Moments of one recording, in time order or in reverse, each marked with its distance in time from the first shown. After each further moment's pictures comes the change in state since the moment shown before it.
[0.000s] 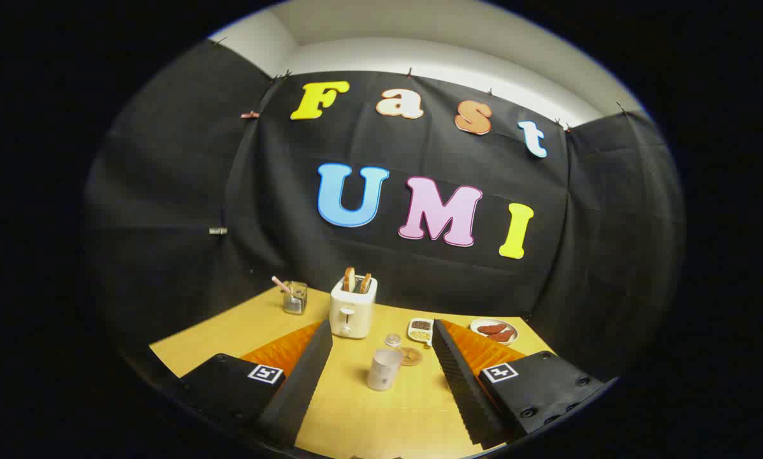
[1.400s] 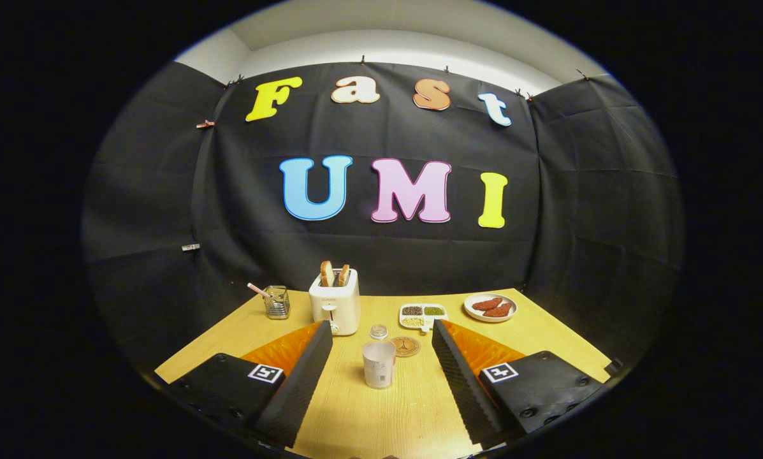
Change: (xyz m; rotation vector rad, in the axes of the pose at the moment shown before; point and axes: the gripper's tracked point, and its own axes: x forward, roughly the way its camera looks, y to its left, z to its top) arm 0.037 -0.005 -0.030 0.226 0.038 -0.126
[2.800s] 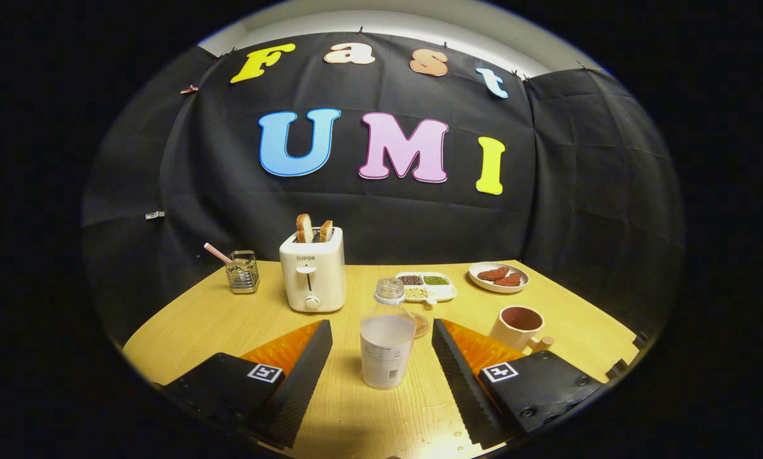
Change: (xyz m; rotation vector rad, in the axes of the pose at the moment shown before) arm 0.108 0.015 -0.110 -0.016 0.092 -0.087
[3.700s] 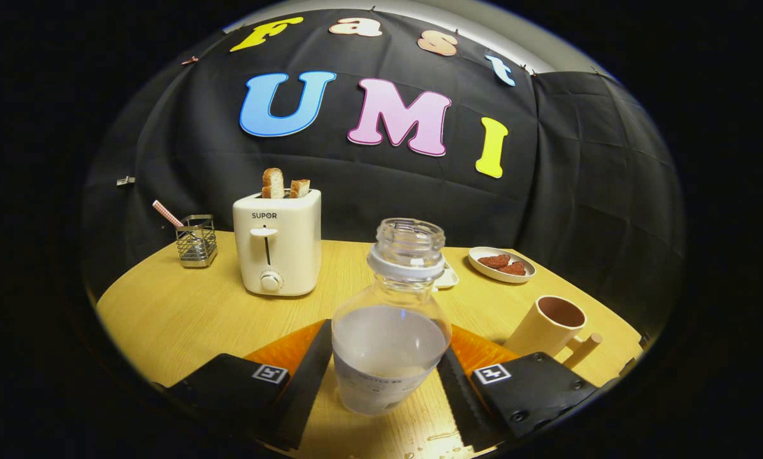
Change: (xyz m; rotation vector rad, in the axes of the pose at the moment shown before) arm 0.086 -0.008 -0.056 -0.071 0.061 -0.087
